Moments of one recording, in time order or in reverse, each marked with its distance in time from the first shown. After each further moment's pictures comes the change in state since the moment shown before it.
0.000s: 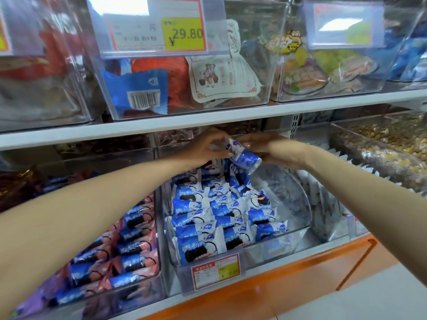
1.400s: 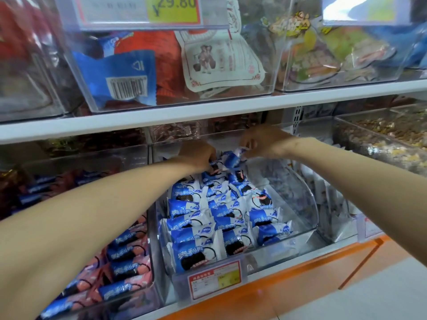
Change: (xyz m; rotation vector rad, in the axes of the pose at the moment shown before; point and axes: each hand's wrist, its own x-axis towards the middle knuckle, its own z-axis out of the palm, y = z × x) left_hand 0.016 -0.045 0.016 0.810 -0.174 -0.258; right_hand 0.026 -0.004 -0.004 -1.115 0.087 -0.126
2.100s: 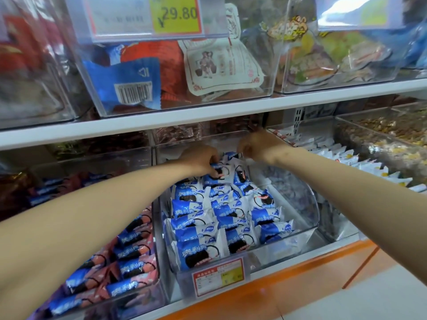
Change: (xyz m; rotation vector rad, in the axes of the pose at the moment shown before) left_hand -0.018 0.006 -0.011 -0.163 -0.062 0.006; right_hand 0.005 -0.012 0.016 0.035 0.056 0.115
